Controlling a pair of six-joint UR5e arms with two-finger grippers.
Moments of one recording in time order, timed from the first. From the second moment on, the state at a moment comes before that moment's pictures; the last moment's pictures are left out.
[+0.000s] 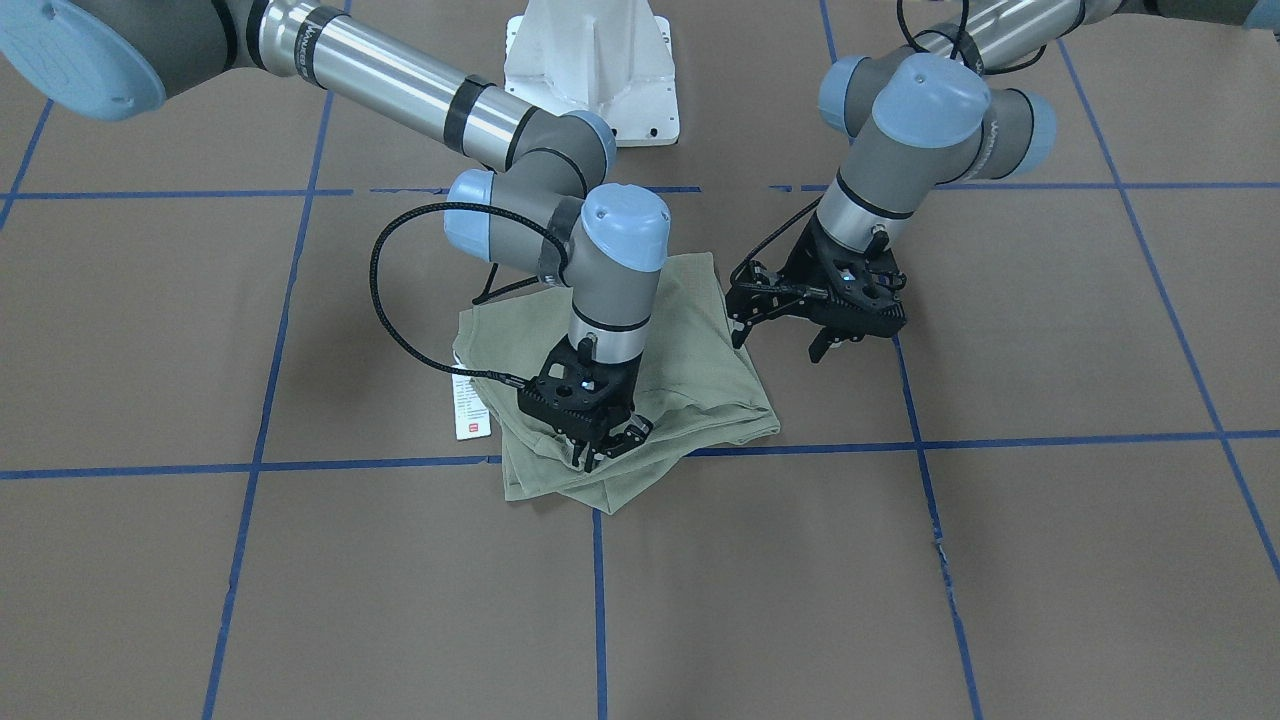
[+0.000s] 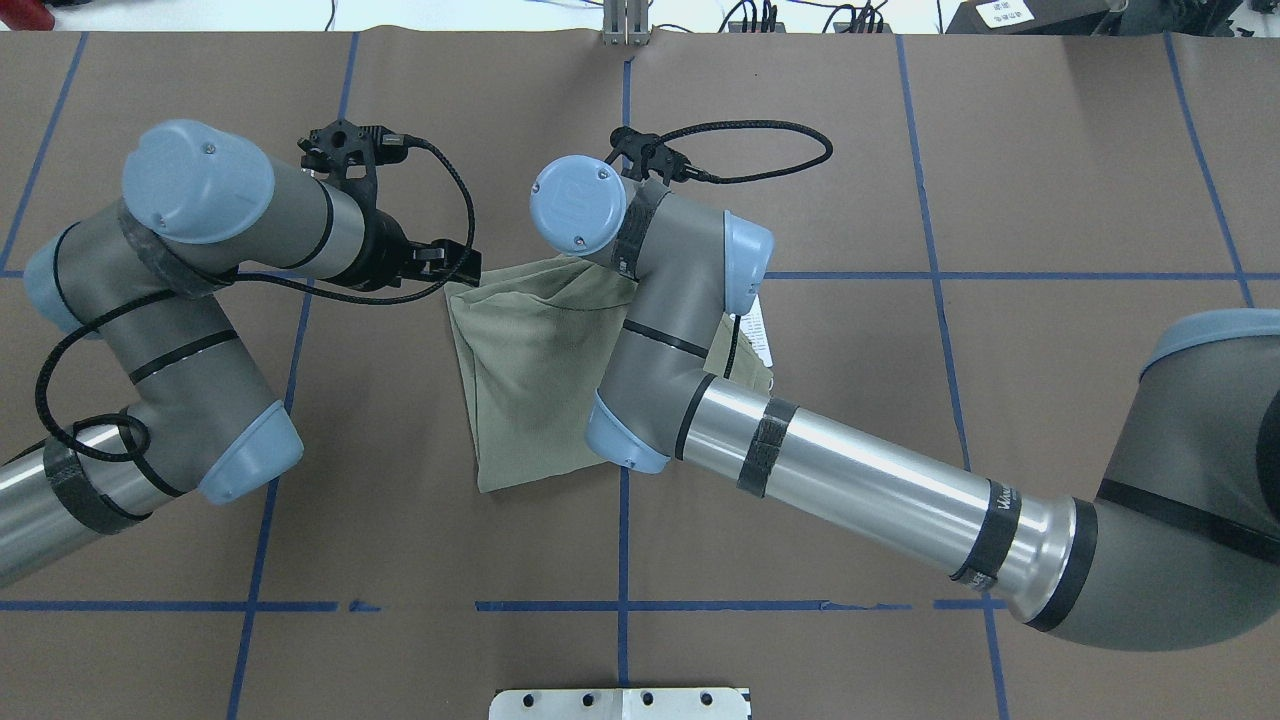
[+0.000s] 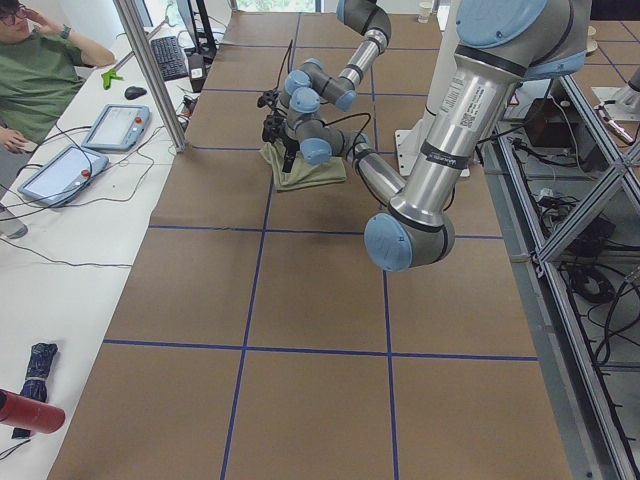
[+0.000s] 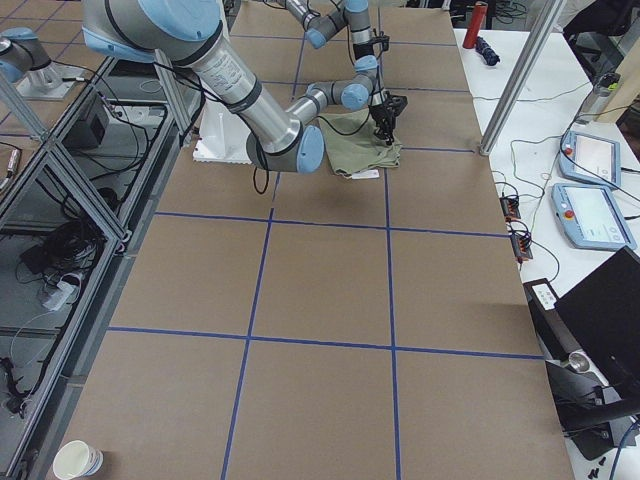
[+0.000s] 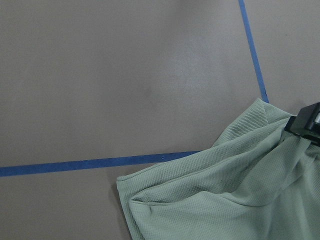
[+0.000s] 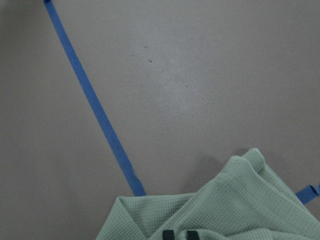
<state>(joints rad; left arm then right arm) -0.72 -2.04 -1.72 -2.00 -1.93 -1.10 0.55 -0.53 1.07 -1.39 1.50 1.69</state>
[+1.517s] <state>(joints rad) -0.70 -2.07 -1.58 -2.12 -1.92 -1.29 0.74 -0.51 1.08 -1.43 1.76 1.29</state>
